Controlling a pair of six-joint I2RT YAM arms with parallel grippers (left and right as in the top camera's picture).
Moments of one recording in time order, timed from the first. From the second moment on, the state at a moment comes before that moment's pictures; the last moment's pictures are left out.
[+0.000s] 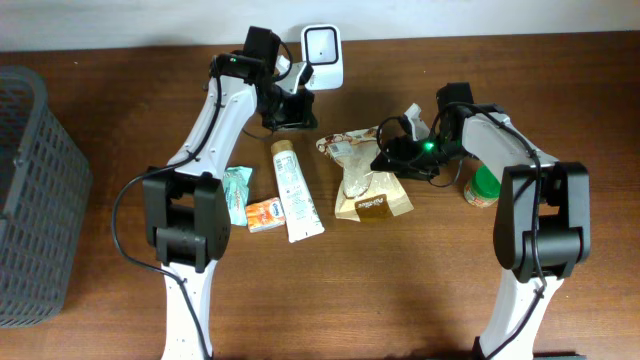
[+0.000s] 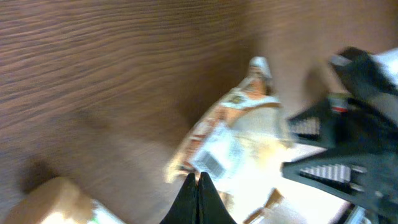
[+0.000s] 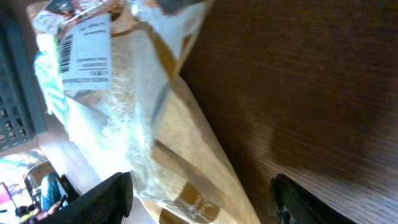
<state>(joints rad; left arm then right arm) -0.26 2.35 2.14 -1.05 0.56 -0.12 0.04 2.12 1.47 -0.82 -0.75 0.02</state>
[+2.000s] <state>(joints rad) 0.02 2.23 2.01 -1.12 0.14 -0.14 0.05 1.56 1.46 -0.64 -1.09 0.00</state>
